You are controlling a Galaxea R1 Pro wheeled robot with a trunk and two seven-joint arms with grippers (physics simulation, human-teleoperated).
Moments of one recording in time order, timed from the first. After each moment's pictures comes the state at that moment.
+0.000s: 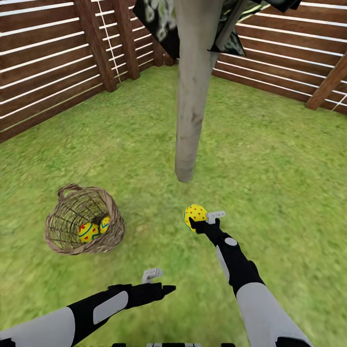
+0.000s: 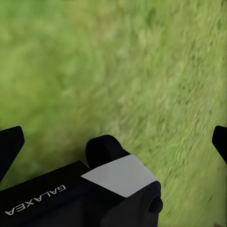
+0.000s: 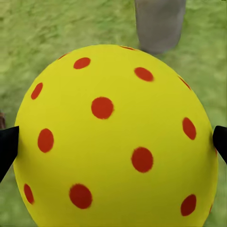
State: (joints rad) left arm -0.71 0.19 -1.29 -0.72 1.54 0.20 -0.20; right arm -0.73 0.17 -0.15 -0.75 0.23 0.00 0.25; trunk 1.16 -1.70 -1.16
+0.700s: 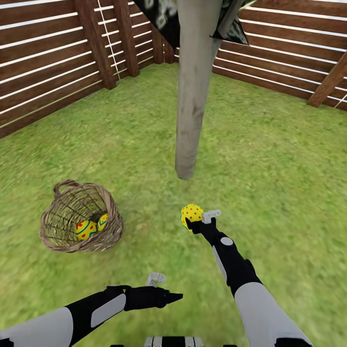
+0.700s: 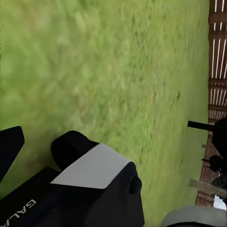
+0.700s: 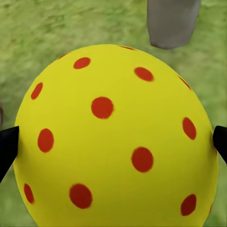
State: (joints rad) left arm -0.71 0.20 -1.30 -0.71 1.38 0.20 -0.54; right arm -0.73 0.17 -0.08 -0.75 0.23 -0.01 0.23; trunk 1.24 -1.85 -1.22
